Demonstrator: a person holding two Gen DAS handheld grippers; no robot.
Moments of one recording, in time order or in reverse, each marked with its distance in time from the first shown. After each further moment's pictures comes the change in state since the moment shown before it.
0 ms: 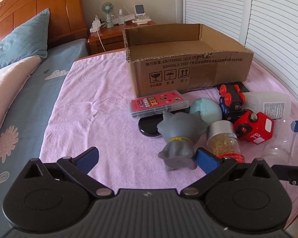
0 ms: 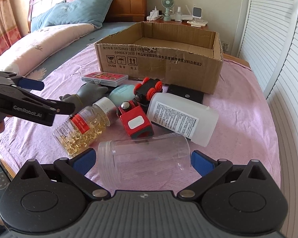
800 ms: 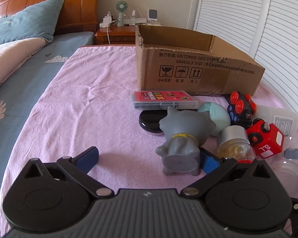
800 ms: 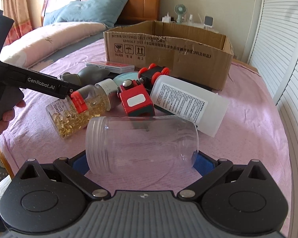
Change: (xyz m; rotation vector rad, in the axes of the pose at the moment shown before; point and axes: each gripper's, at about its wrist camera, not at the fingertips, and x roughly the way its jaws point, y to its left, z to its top) left arm 0.020 0.014 -0.025 -0.184 -0.063 -0.056; right arm 0.018 -0.004 -0.031 -0.083 -0.078 0.031
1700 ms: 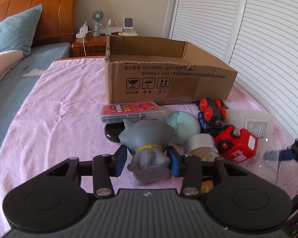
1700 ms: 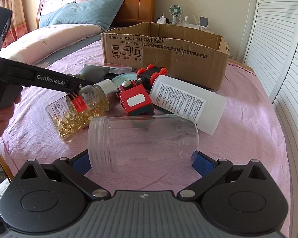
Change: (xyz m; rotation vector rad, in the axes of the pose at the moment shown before) left arm -0.005 -0.017 0.008 0.085 -0.041 -0.121; right arm -0.002 0.005 0.003 0.001 0.019 -0.027
